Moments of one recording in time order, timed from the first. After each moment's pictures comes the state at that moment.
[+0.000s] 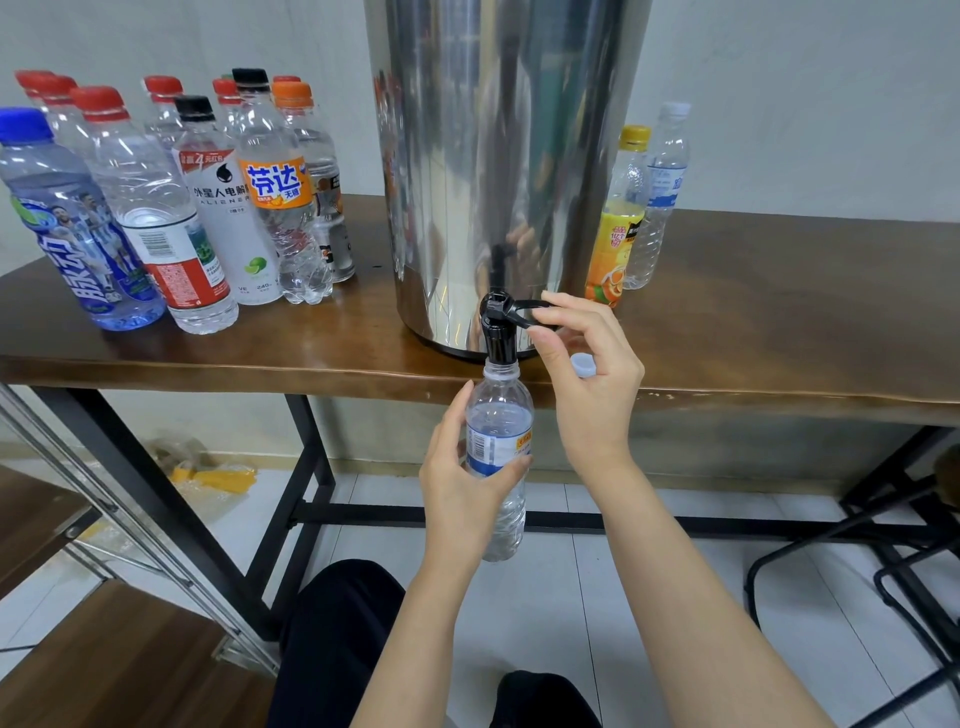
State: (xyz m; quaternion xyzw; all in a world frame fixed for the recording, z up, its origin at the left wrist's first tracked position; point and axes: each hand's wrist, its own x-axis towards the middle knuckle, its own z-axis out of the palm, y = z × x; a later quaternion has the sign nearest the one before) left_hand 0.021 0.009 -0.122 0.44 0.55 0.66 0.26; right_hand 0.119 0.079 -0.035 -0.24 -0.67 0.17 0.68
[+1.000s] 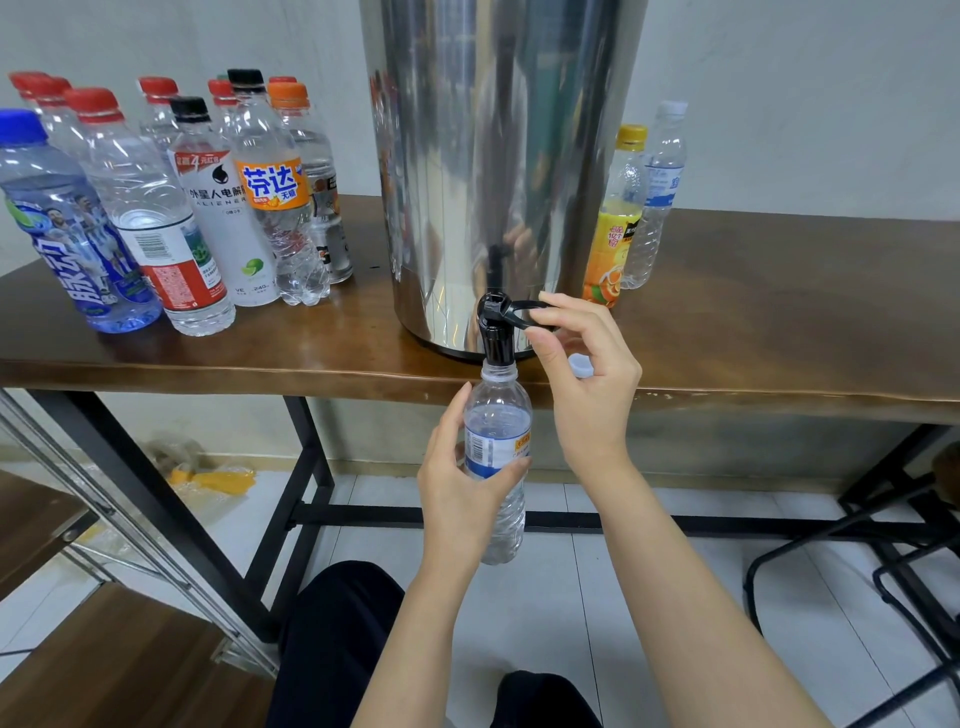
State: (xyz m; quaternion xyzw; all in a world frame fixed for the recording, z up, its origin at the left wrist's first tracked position) left_hand 0.022 0.005 -0.117 0.44 0.55 0.66 0.27; right_hand 0.119 0.079 -0.036 -0.24 -0.67 0.19 0.67
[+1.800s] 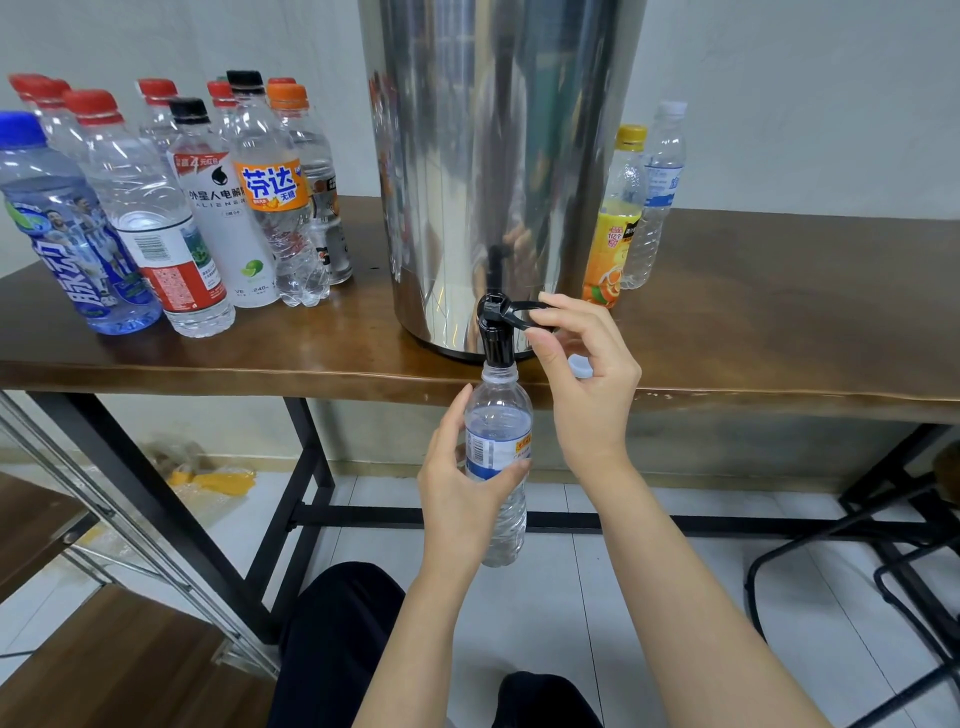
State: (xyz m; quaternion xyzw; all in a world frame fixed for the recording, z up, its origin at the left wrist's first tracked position) left_hand 0.023 0.003 -0.116 0.43 0.55 0.66 0.27; right_hand 0.119 0.079 -0.036 -0.24 -0.67 0.19 0.68
